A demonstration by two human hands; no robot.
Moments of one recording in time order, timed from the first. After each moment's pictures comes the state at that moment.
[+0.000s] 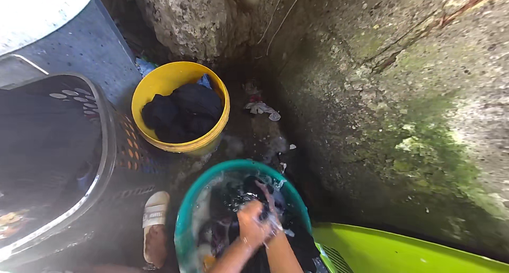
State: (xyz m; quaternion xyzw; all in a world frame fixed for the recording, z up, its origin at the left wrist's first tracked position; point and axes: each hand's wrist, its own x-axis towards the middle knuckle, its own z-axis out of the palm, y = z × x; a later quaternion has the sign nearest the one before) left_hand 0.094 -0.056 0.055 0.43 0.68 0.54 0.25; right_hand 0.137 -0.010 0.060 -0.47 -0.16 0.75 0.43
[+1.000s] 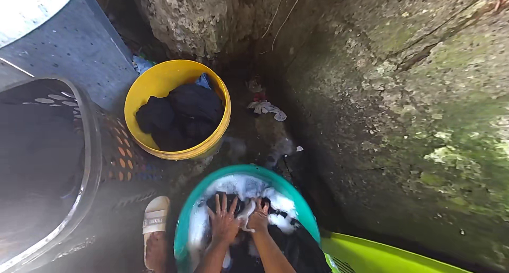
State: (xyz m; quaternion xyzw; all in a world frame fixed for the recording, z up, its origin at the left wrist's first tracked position) left_hand 0.037 -0.077 -0.069 0.51 0.79 -0.02 0.35; right_hand 0.138 -0.012 -0.056 -0.57 -0.74 0.28 -0.23
